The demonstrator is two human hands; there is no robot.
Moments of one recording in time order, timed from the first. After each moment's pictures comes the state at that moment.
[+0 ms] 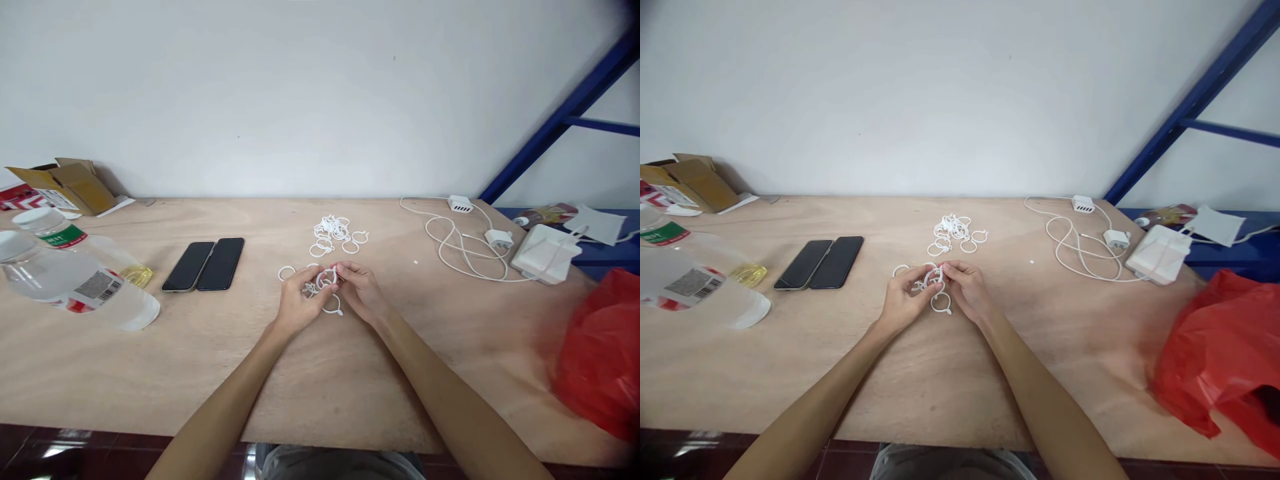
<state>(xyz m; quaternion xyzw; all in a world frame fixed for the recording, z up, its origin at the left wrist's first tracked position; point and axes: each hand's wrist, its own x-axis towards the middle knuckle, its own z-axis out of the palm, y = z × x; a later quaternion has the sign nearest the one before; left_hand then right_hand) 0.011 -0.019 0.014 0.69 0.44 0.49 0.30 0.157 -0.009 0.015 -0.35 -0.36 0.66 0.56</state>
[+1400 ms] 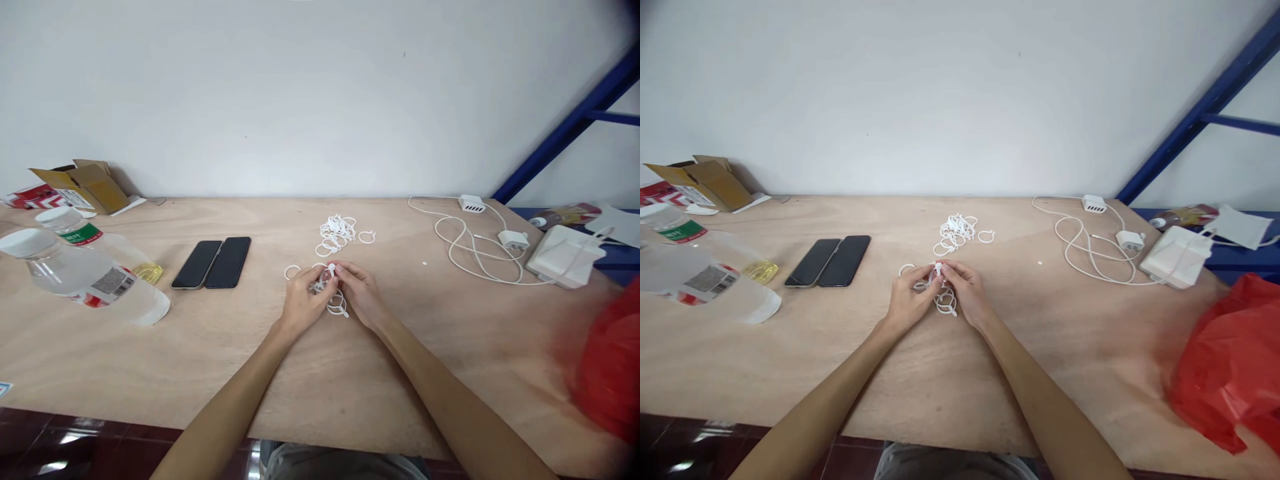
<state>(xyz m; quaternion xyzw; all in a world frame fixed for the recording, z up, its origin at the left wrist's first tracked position) 0.010 -0.020 0.023 0.73 0.47 0.44 0.22 0.141 -0.017 0.016 -0.39 -0.37 0.63 0.57</state>
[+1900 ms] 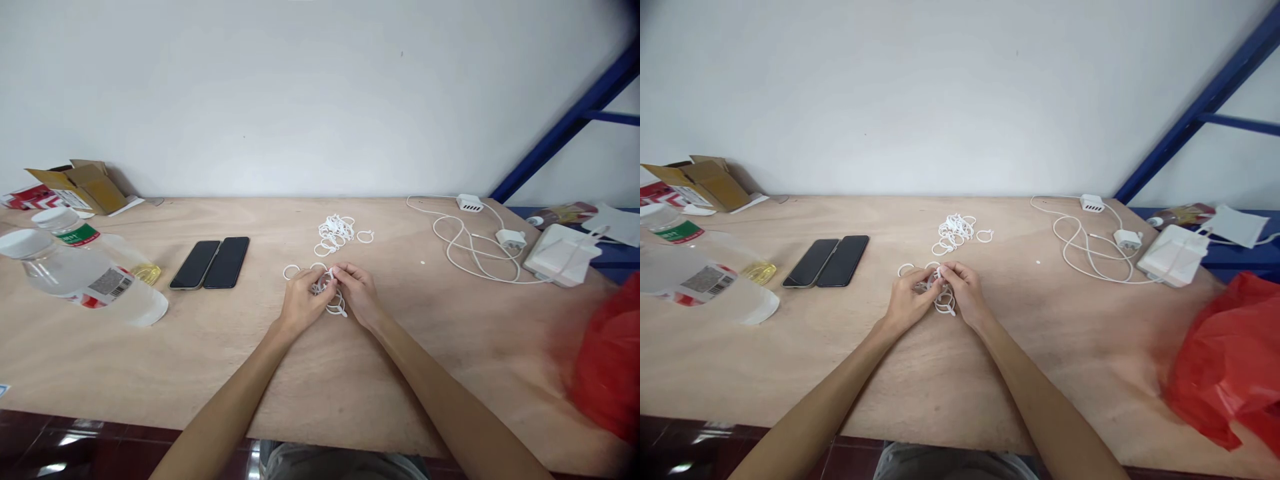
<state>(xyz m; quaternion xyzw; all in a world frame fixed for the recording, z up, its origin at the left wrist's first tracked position) 0.010 -0.018 0.019 0.76 0.47 0.41 0.18 0.140 -0.015 0.009 -0.42 -0.38 0.60 0.57</state>
